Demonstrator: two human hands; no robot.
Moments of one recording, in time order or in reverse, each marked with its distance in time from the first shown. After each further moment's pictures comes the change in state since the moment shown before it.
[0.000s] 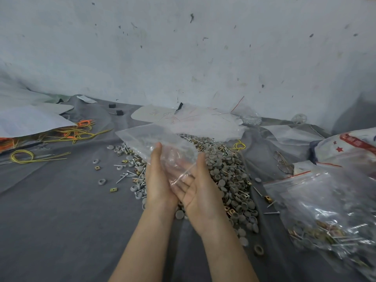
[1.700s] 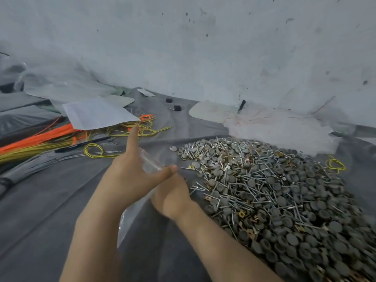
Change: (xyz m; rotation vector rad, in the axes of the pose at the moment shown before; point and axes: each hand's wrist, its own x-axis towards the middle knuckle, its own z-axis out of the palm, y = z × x) left_hand 0.034 0.182 -0.127 1.626 0.255 0.406; right_hand 0.172 0.170 0.113 -2.025 -0.411 -0.307
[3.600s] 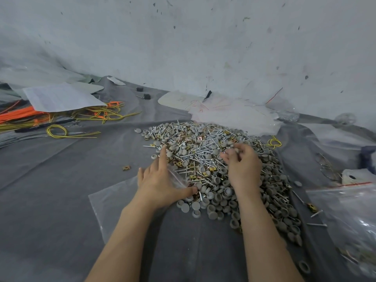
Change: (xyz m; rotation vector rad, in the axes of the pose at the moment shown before) left_hand -0.058 0.037 0.133 0.207 -0.253 0.064; right_hand -0.172 0.156 -0.076 0.932 0.799 0.598
